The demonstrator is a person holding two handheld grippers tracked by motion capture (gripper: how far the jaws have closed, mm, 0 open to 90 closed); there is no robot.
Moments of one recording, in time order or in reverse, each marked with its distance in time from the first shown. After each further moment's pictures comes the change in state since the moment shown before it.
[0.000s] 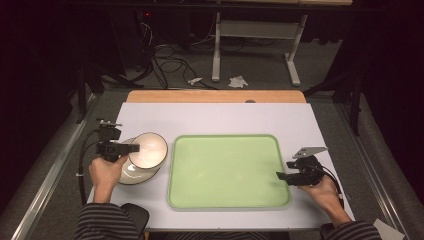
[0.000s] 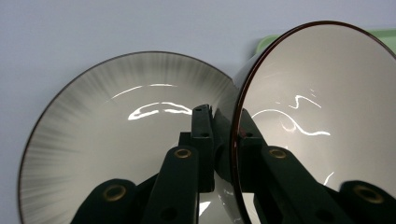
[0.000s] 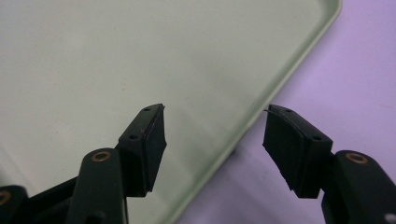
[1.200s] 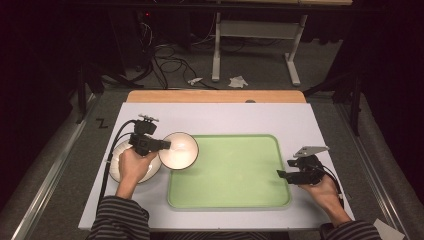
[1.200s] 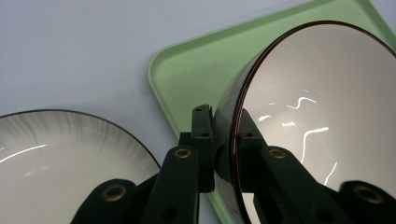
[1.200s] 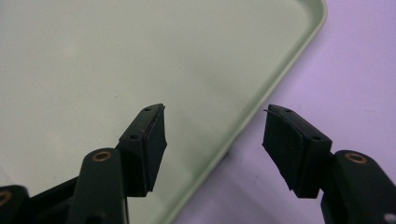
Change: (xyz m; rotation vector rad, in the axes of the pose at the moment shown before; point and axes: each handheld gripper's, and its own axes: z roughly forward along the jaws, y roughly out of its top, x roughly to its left) left arm -0.080 -0.032 0.021 0.126 -0.135 0.165; right arm -0.001 0.001 -0.001 -0.022 -0.027 0.008
